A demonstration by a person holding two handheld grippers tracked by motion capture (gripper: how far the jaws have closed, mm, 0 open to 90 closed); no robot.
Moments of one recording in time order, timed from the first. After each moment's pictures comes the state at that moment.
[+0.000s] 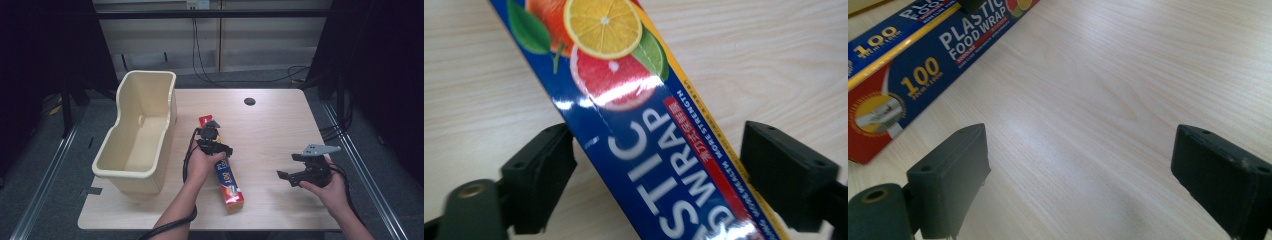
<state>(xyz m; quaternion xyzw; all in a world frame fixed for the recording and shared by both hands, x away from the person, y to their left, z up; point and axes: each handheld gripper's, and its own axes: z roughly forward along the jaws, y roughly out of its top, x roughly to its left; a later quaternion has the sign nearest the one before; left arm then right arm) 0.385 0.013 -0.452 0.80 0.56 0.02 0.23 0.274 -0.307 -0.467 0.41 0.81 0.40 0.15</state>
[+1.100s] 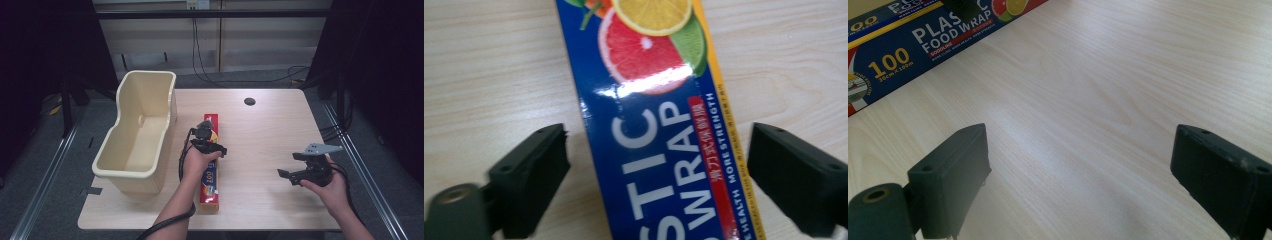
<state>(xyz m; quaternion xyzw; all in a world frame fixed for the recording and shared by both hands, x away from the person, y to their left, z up) 0.394 0.025 -0.464 0.79 0.57 0.03 0.21 0.274 -0.309 -0.465 0.42 0.80 0.41 0.15</state>
